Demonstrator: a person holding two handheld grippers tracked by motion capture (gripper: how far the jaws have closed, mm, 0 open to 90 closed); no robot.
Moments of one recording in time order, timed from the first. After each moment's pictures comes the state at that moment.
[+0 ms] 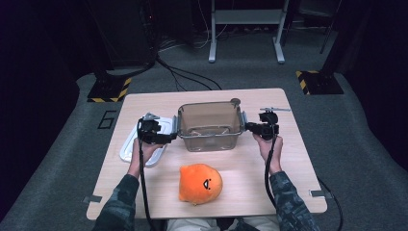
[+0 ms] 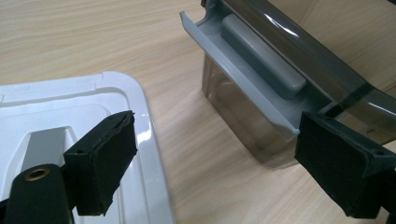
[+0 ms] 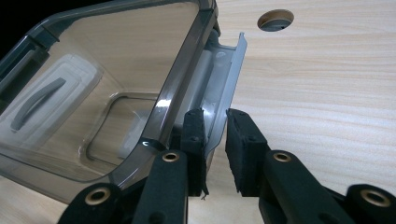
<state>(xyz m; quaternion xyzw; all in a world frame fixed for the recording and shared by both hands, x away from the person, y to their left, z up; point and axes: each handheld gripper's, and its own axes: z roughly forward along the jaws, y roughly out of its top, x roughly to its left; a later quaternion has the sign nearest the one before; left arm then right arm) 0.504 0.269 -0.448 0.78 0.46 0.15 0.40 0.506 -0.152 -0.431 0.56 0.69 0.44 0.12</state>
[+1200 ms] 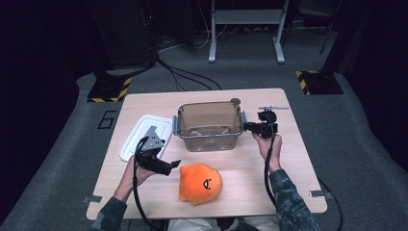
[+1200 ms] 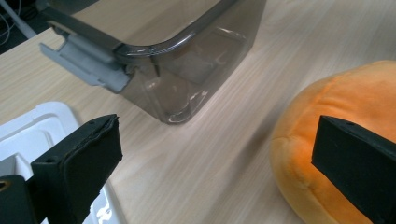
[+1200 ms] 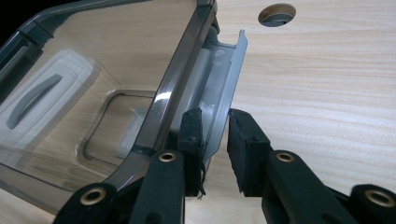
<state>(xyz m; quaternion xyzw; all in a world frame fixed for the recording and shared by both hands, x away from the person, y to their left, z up) 0.403 0.247 -0.422 0.85 0.28 0.17 0.41 0.513 -0.150 -0.433 0.57 0.70 0.43 0.11</state>
